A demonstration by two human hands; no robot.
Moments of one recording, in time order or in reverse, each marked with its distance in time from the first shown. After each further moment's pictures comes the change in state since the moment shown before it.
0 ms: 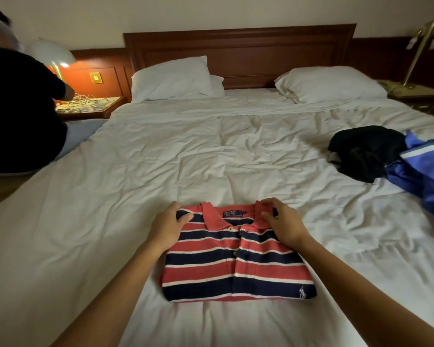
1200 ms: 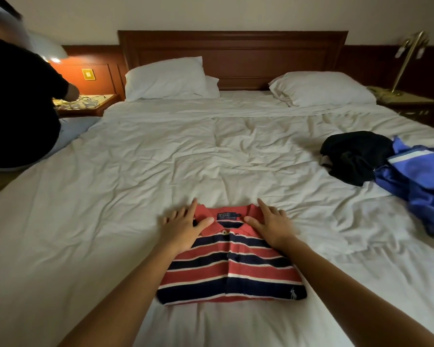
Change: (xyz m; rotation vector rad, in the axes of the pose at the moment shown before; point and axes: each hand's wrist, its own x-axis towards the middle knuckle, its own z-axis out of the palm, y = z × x) left_hand 0.012 0.012 0.043 0.409 -0.183 0.038; right_hand 0.011 0.013 0.018 -0.303 -0.095 0.098
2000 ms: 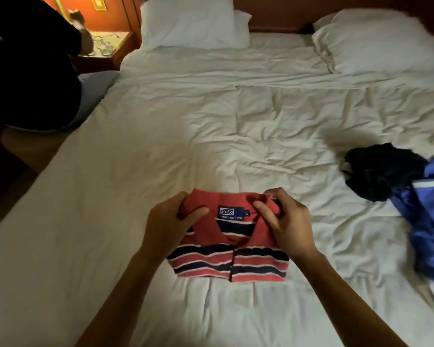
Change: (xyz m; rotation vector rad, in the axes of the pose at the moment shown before) left_hand -0.061 0.029 -0.185 -0.492 0.373 0.067; right_hand -0.020 -0.103 -0.165 0.427 0.275 -0.337
